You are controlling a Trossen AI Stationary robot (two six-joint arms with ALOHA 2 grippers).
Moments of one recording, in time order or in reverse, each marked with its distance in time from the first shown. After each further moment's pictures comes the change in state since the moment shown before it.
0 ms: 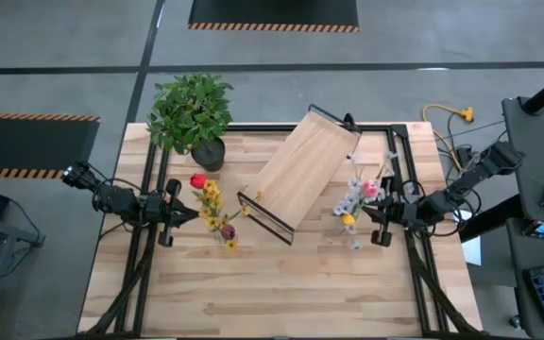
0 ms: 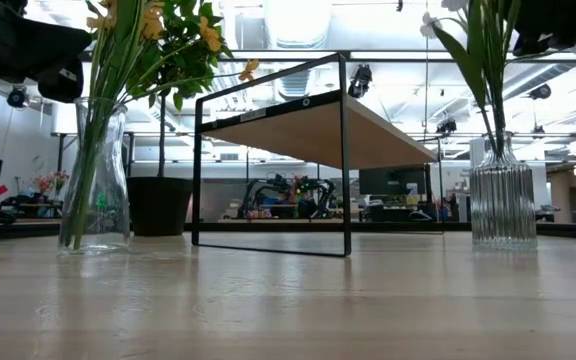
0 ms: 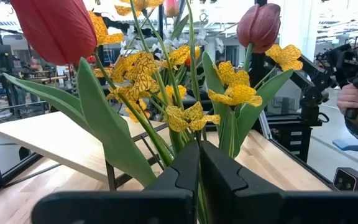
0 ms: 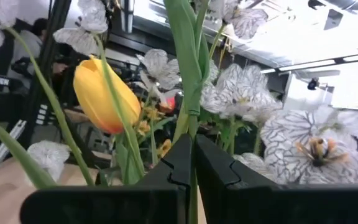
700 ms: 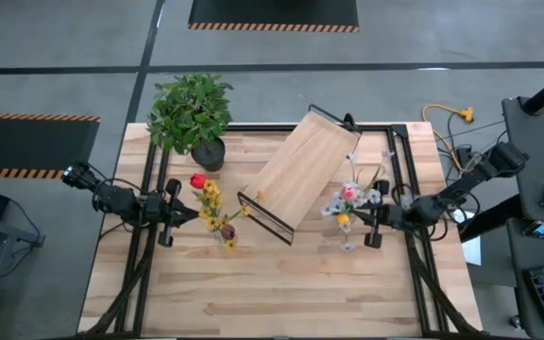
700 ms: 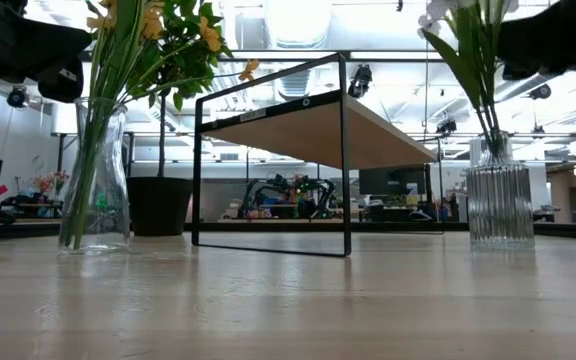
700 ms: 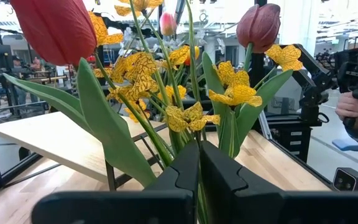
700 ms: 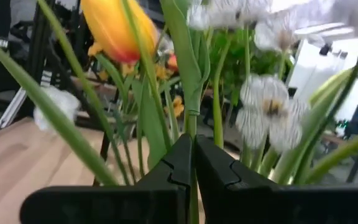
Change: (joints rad) left arm 0.000 0.000 0.000 0.000 0.001 0.000; right arm -0.041 0.118 0.001 -0.077 0.010 0.148
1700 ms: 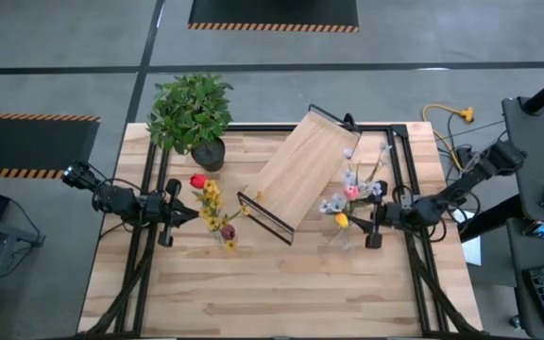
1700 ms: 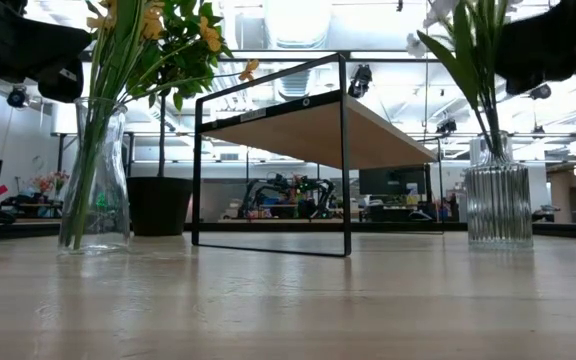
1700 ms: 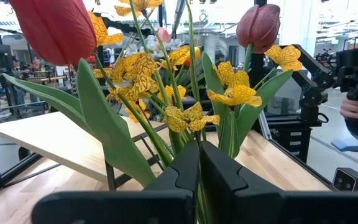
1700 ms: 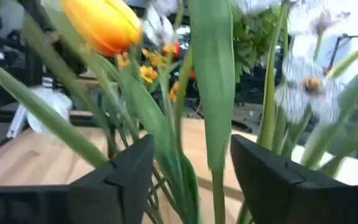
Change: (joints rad) left arm 0.000 0.000 0.000 0.000 0.000 -0.001; right arm 0.041 -0.012 0.017 -0.080 0.078 0.167
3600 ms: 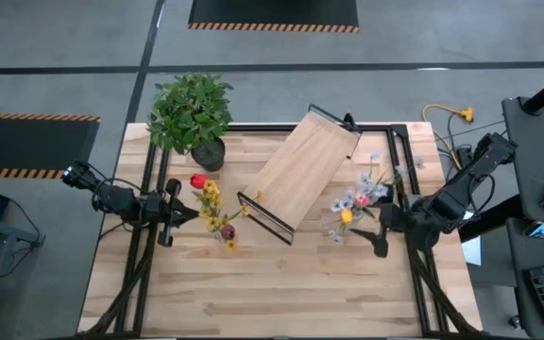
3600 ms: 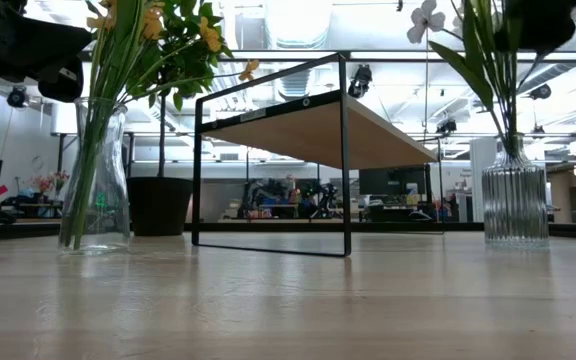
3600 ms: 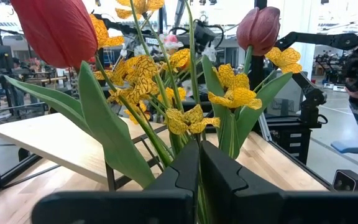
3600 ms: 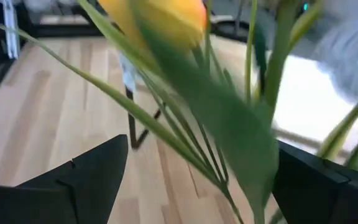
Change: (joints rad) left arm 0.000 0.000 0.000 0.006 0.000 0.000; right arm 0.179 0.051 0.608 -1.409 0.141 0.728
